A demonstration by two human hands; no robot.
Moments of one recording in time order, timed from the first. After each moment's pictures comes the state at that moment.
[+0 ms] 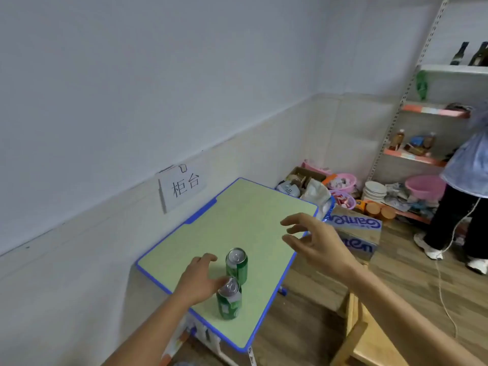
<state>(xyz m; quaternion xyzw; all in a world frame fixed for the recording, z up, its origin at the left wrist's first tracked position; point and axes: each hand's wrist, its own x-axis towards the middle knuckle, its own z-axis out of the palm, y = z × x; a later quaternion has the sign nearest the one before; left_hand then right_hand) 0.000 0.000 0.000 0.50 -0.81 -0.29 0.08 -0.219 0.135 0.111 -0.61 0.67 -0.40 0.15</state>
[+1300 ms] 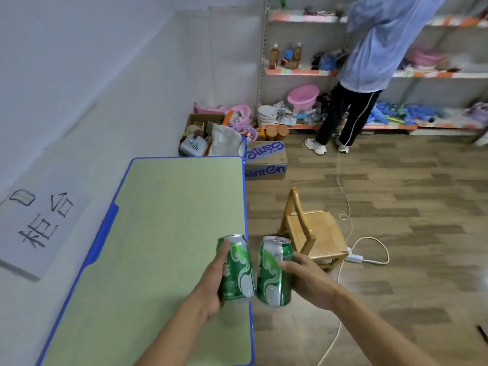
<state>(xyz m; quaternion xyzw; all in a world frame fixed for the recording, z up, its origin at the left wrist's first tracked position) -0.125 -0.057 -0.048 0.33 -0.45 -0.82 -0.09 -0.225 0.126 -0.046 -0.09 0.59 -0.63 0.49</state>
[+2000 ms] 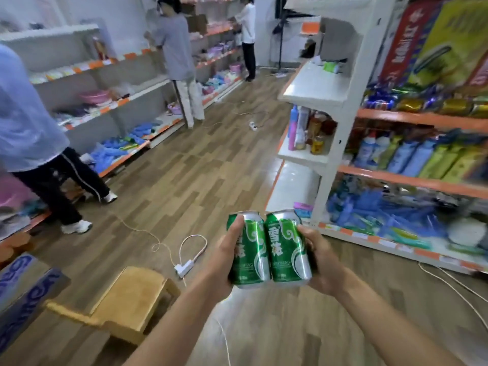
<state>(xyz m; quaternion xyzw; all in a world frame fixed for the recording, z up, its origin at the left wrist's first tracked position) -0.184 0.441 0.070 -0.07 -0.60 -0.67 -0.44 -0.084 0.588 0.034 0.17 0.45 -0.87 -0.03</state>
